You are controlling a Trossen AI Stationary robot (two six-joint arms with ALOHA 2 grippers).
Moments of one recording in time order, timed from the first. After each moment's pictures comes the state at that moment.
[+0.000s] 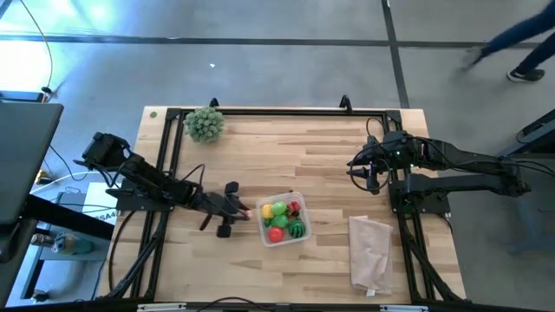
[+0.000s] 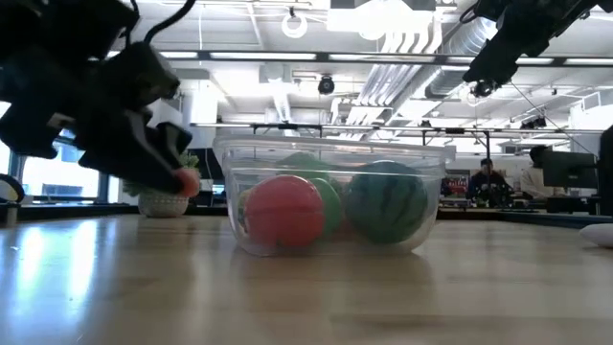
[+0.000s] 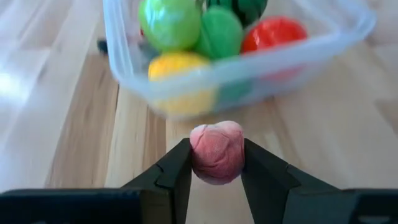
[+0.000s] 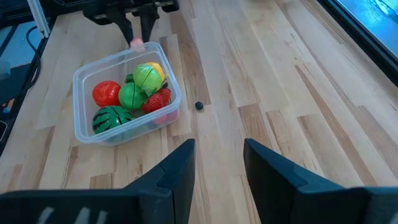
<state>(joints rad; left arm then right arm) -0.21 1.45 0.32 0.50 -0.19 -0.10 -0.20 0.68 0.72 -0.65 -0.12 0.08</state>
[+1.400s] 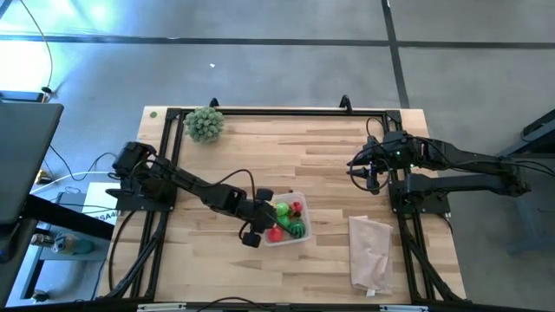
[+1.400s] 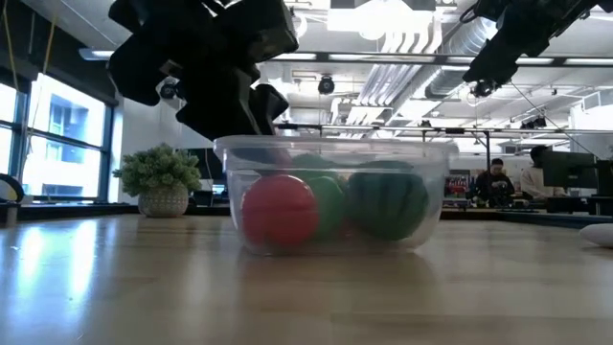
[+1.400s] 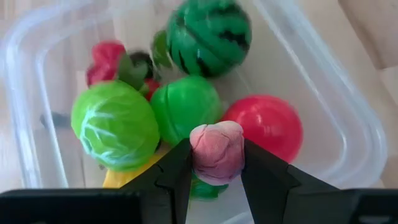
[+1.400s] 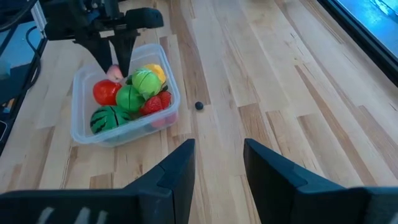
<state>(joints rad) -0.17 1.75 1.02 -0.19 -0.08 0.02 -0.20 0.68 0.72 -0.65 -0.12 0.08</state>
